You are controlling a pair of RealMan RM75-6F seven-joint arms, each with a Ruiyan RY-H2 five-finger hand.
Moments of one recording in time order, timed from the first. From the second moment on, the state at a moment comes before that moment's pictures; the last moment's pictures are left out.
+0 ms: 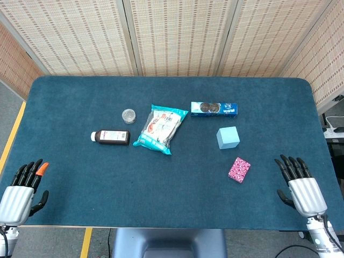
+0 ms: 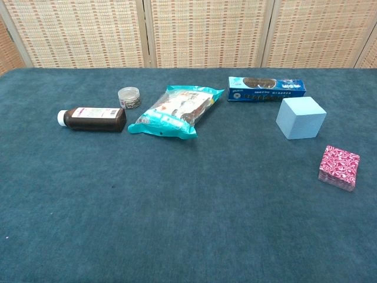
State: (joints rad) left arm -0.09 -1.15 0.00 -1.58 1.60 1.53 0.13; right arm 0.10 -1.16 0.00 -1.58 -1.58 1.44 -0.18
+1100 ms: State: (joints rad) left arm -0.12 -1.16 -0.01 -1.63 1.55 1.45 0.19; right arm 0.42 -1.21 -0.03 -1.33 -1.75 1.04 -0.36
